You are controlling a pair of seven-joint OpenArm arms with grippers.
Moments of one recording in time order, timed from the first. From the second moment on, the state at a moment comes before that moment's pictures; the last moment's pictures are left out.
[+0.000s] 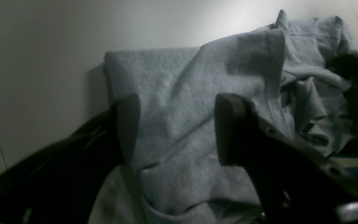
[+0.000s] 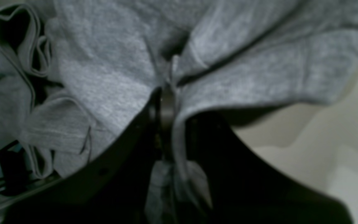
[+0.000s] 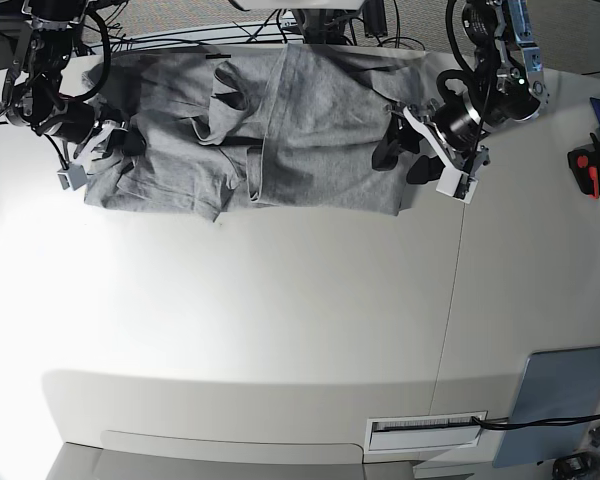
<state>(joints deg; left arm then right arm) 19.6 -3.9 -13.9 111.6 -35.6 -32.8 55.0 -14.5 22.8 25.6 81.7 55.3 32.1 -67.0</state>
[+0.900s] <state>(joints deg) 21.0 -3.9 -13.9 111.6 -32.2 -32.8 54.9 -15.6 10.4 11.7 120.9 37.4 23.2 -72.8</state>
